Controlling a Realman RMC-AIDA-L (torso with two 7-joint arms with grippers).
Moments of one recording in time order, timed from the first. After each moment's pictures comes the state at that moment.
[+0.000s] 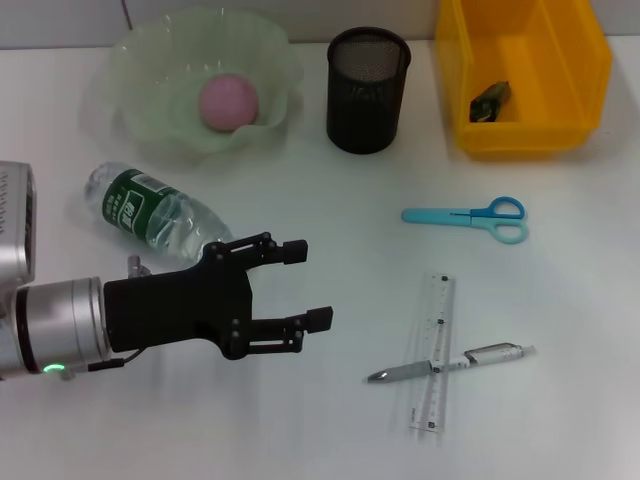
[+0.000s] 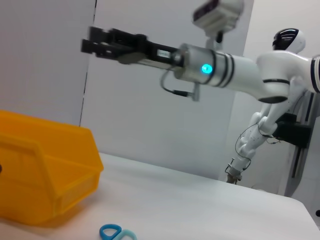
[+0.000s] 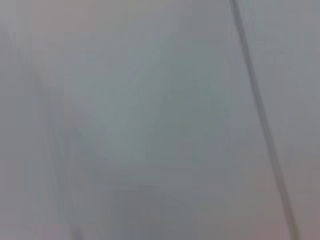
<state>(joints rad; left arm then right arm) -0.46 -2.06 0.98 0.37 1.69 1.61 -0.98 0.46 2.06 -0.77 -0.84 -1.42 -1.18 1.46</state>
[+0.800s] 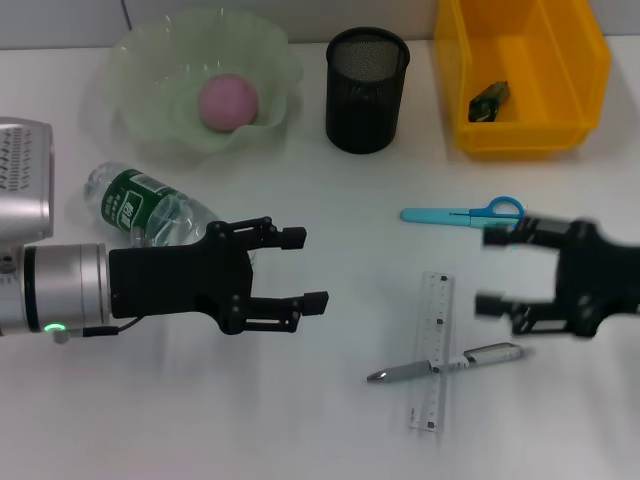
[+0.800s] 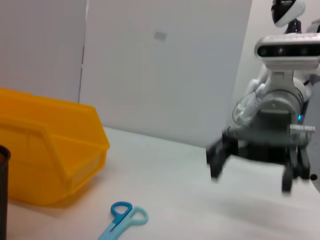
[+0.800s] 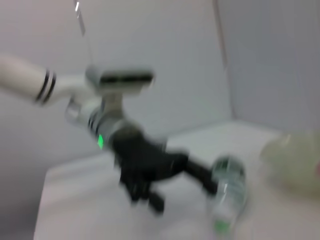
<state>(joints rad) -0.54 -2.04 0.98 0.41 1.76 1.56 -1.07 0.43 1.98 -0.77 -0.50 -1.90 -1.73 1.10</state>
